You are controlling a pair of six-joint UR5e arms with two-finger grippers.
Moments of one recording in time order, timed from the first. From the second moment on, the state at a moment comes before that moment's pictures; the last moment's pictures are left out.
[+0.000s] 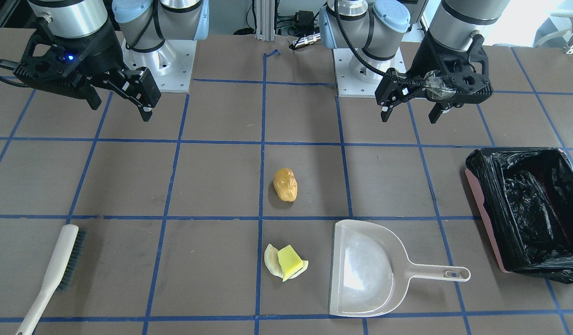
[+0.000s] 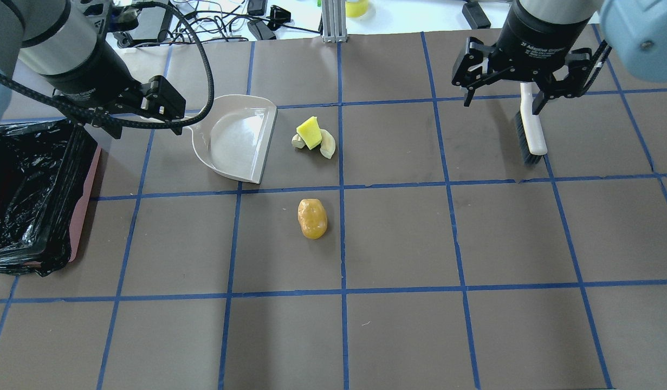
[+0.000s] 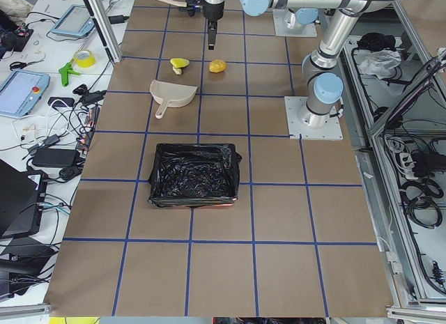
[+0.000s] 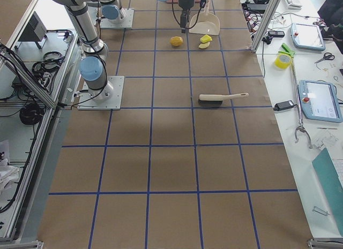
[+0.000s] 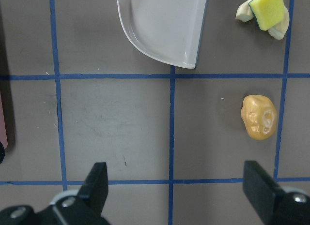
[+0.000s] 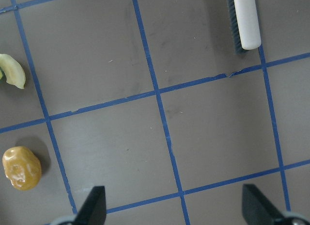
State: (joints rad) left arm -1.50 -1.51 -1.62 -1.52 1.55 0.06; right arm 1.60 -1.57 1.50 -1.54 -1.60 0.26
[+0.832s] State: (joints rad) left arm -1.47 -1.62 -1.66 -1.24 1.55 -0.45; right arm 1.43 -1.42 1.49 -1.69 -1.56 0.20
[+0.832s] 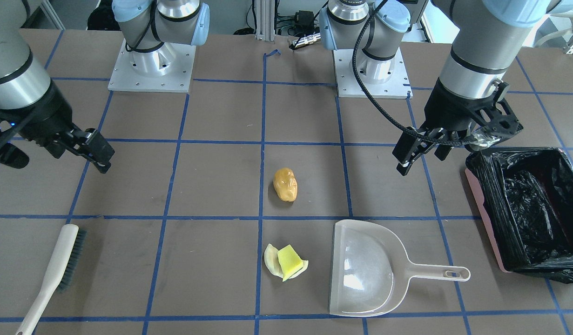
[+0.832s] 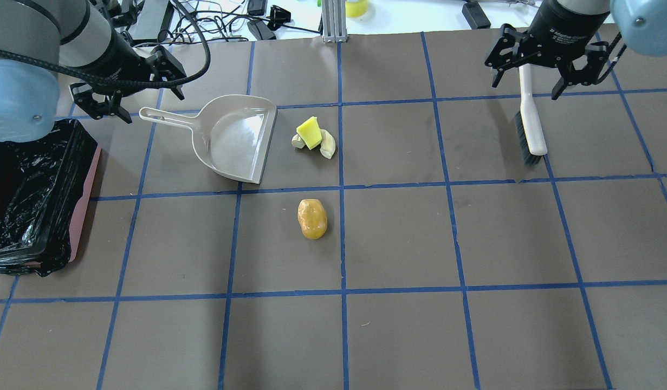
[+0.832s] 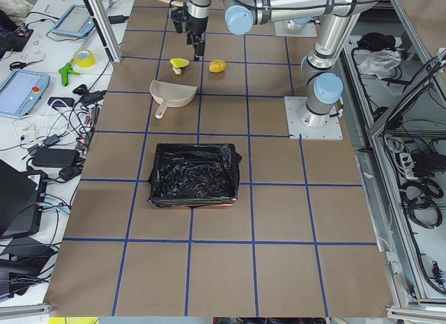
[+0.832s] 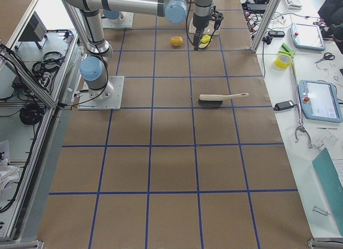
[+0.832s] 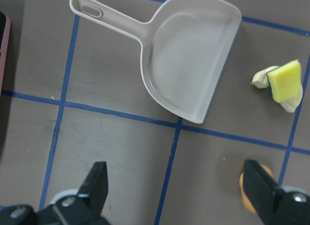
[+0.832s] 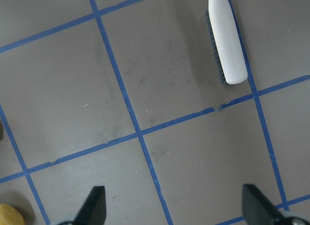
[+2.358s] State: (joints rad) left arm -1.45 -2.12 -1.47 -0.91 1.73 -1.24; right arm 1.27 -0.90 1.32 -2.24 -1.48 0.01
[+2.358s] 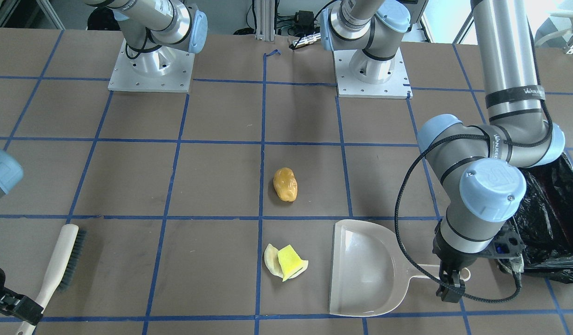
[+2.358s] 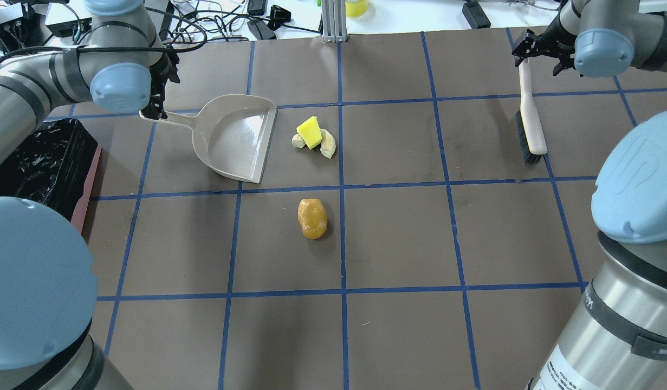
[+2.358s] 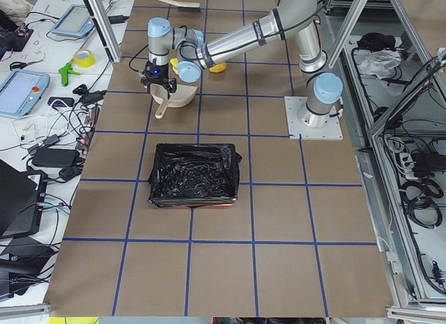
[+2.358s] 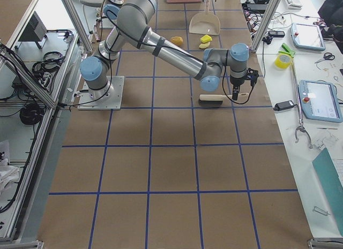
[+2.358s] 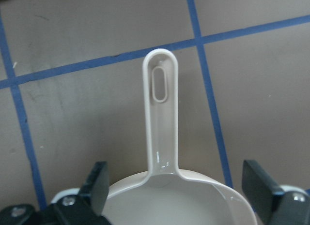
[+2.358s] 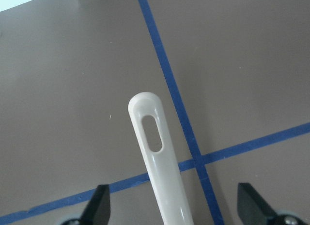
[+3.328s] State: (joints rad) left arm -1.42 -2.18 -1.49 -0.87 1.75 -1.22; right arm 1.27 -0.85 1.32 -2.28 -1.46 -0.10
